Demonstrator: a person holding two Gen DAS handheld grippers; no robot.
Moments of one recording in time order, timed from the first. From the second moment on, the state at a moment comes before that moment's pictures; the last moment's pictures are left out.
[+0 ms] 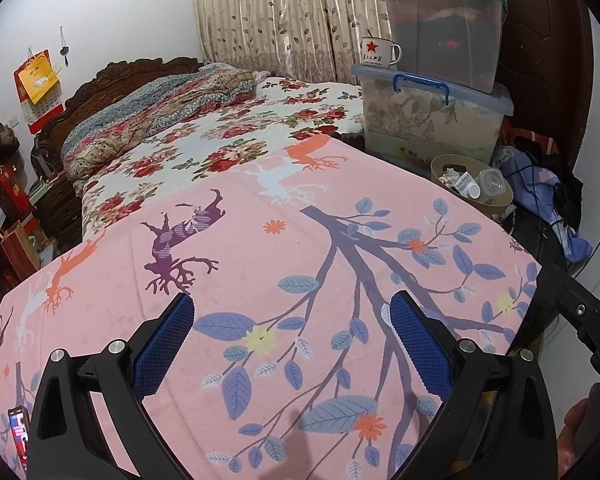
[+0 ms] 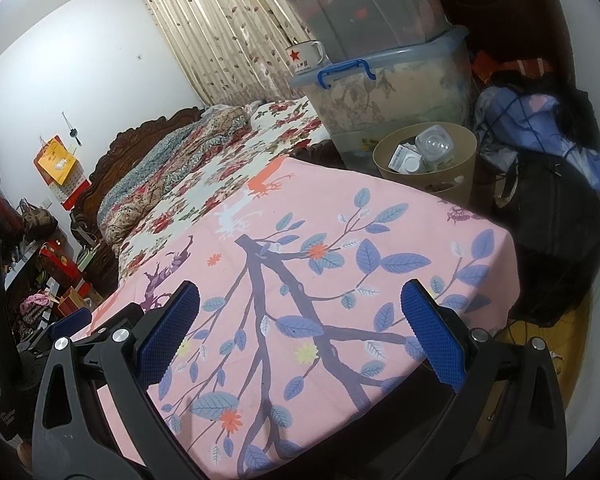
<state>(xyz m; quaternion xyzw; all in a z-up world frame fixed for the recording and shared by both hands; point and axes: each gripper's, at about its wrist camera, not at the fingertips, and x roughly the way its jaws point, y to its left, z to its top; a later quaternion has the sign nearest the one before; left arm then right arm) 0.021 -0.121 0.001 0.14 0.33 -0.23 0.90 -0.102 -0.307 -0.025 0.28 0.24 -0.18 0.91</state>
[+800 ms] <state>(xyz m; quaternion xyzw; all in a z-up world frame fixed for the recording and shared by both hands) 0.020 -0.121 0.001 0.15 0.33 -0.23 0.90 -0.102 -0.308 -0.025 0.28 0.24 -0.18 0.91</state>
